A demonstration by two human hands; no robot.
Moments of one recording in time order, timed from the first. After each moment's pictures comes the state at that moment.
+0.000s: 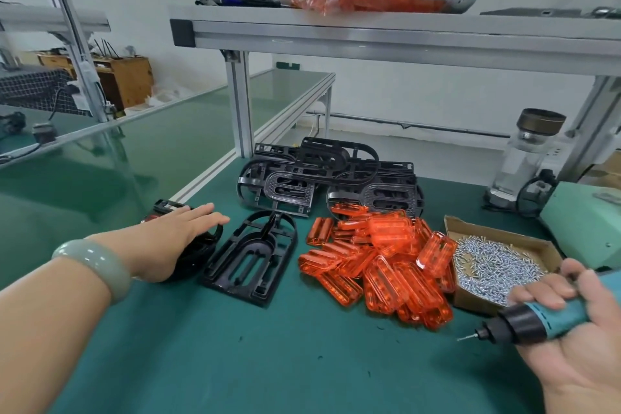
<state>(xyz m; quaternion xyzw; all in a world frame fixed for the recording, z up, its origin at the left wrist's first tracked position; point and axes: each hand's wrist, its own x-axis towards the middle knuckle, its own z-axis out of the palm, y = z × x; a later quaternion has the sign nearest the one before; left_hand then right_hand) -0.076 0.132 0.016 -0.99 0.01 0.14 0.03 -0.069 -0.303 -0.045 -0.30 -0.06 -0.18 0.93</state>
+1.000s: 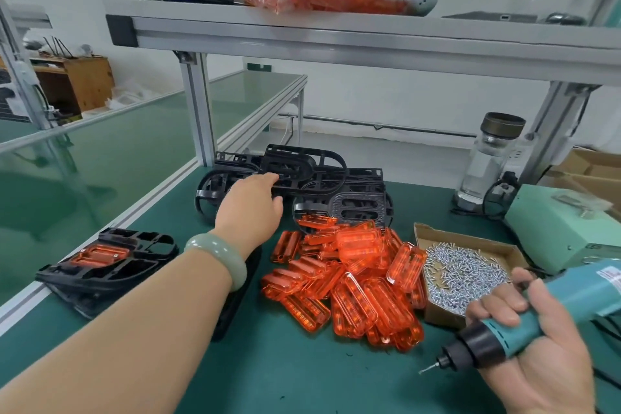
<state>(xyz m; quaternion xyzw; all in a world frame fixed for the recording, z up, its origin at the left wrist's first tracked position) 0.027 -0.010 0.013 -0.96 -0.01 -0.20 -0.20 -0.076 -0.303 -0.038 -0.29 0.01 -0.15 0.95</state>
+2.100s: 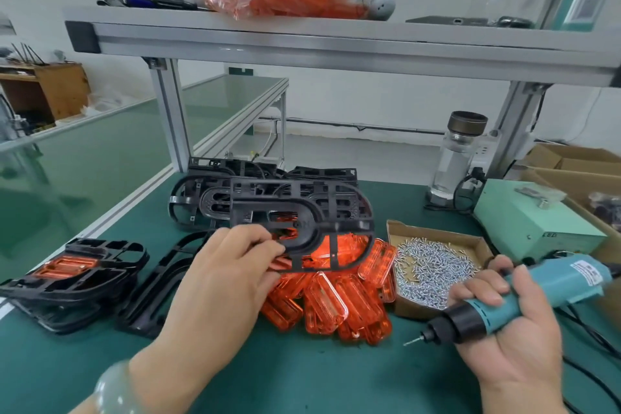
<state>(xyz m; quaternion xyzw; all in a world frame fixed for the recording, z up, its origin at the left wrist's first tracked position) -0.085 -0.041 0.006 -0.93 0.16 -0.29 -0.14 -0.072 -0.319 -0.029 -0.22 0.00 -0.15 0.96</state>
